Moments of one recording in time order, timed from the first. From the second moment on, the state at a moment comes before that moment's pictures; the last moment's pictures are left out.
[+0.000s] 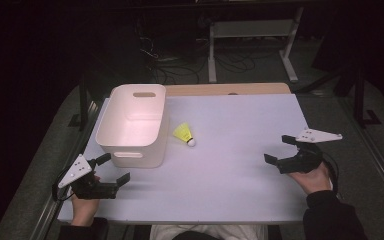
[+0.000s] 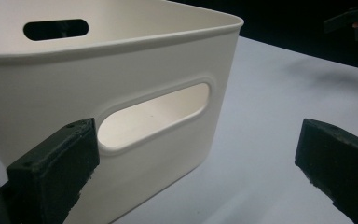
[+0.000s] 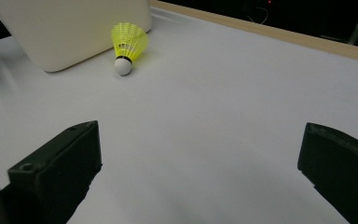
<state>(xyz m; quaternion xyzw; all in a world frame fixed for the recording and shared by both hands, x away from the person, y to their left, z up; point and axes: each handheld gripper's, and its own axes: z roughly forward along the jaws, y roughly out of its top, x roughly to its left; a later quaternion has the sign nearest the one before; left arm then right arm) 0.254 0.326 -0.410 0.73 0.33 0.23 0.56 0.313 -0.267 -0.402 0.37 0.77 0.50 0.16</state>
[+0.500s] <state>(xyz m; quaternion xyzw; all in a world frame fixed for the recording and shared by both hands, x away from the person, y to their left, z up) 0.252 0.327 -0.410 0.72 0.33 0.23 0.56 0.312 -0.268 -0.403 0.37 0.77 0.50 0.15</state>
